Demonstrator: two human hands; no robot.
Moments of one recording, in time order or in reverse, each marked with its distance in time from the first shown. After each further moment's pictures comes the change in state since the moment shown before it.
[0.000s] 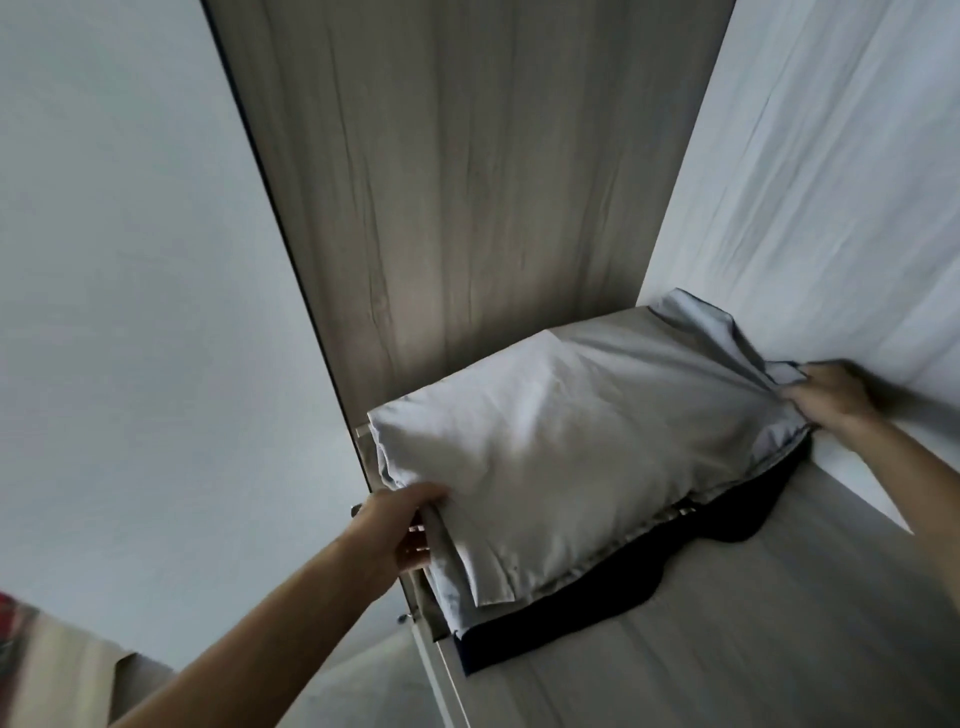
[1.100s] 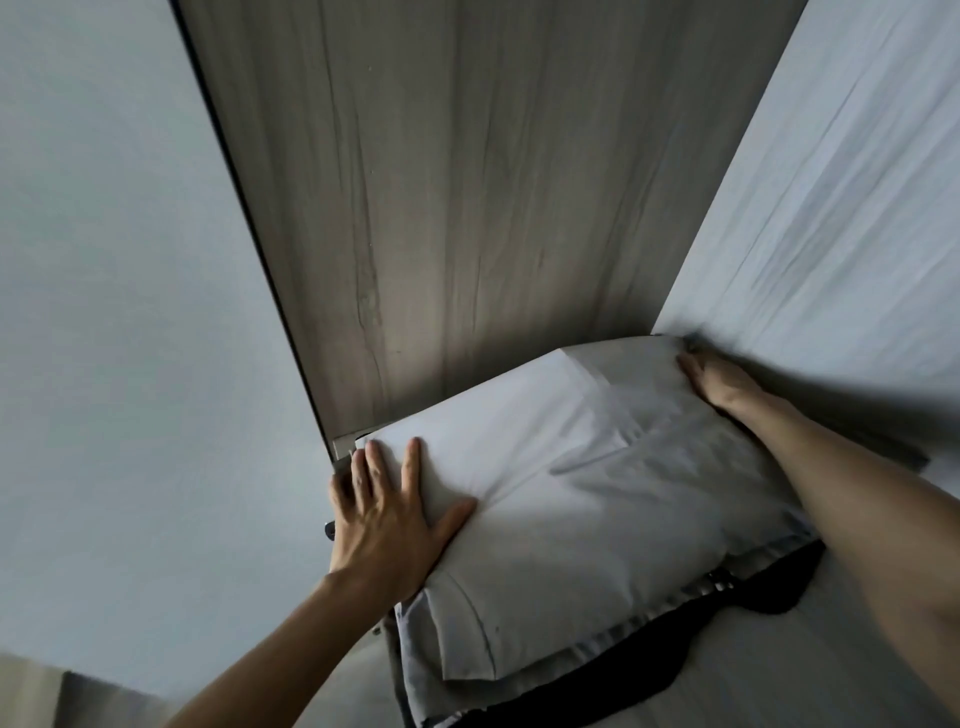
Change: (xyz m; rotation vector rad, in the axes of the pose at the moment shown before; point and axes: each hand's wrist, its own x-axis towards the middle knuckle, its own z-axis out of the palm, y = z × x) left_hand 0.105 -0.024 0.004 1.474 0.479 0.697; right_hand 0.083 -0.083 0.111 -0.443 -0.184 -0.356
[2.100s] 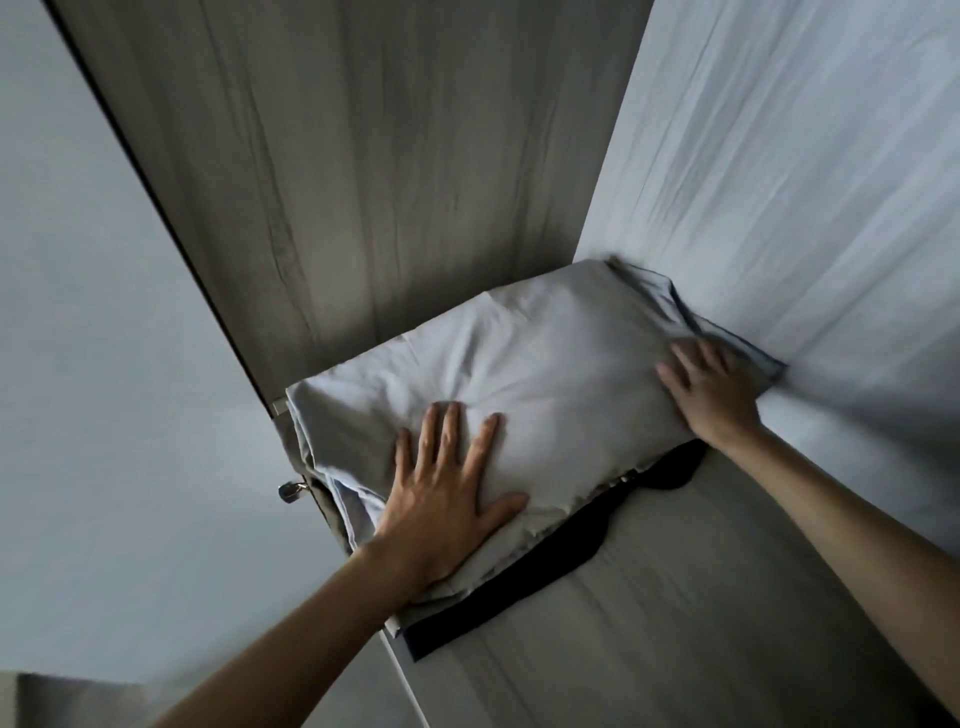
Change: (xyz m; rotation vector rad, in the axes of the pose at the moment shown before) left_hand -0.050 0.069 -0.008 -0.061 -0.052 0.494; right_hand -0.183 0.042 0.002 -0.056 0.371 0.019
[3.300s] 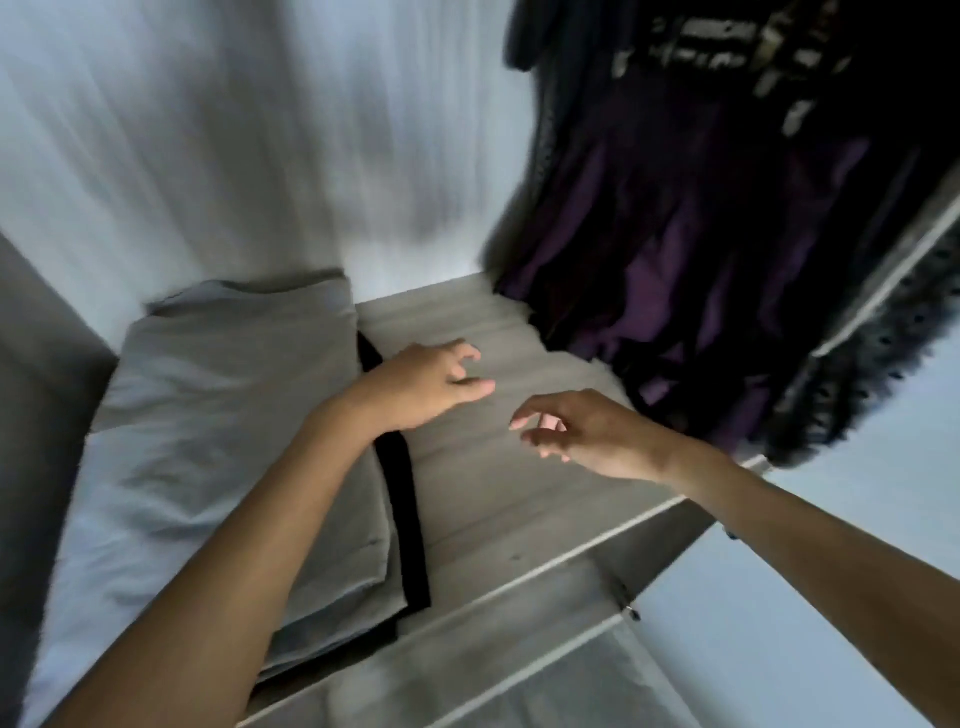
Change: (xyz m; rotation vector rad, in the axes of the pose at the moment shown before) left_hand 0.027 0.111 -0.129 -0.216 -0.682 1.252; right_hand -0.323 -0.215 -0.154 0.473 -0.125 0.820
